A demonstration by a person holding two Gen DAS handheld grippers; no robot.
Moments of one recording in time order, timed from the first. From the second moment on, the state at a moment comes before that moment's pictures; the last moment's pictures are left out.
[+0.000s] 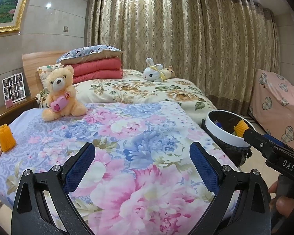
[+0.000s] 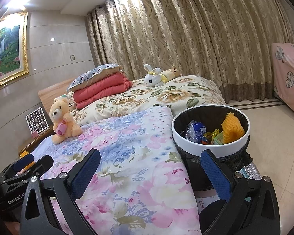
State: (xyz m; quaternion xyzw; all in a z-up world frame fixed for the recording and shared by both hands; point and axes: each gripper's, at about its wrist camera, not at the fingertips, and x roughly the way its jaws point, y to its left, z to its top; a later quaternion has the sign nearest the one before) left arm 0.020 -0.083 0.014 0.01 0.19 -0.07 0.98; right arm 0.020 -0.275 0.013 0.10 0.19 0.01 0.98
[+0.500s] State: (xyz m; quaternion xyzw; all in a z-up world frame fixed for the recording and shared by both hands) left arm 0.020 -0.084 0.012 0.00 0.19 -0.08 0.98; right arm 0.022 -0.275 0.013 0.10 0.19 0.01 0.98
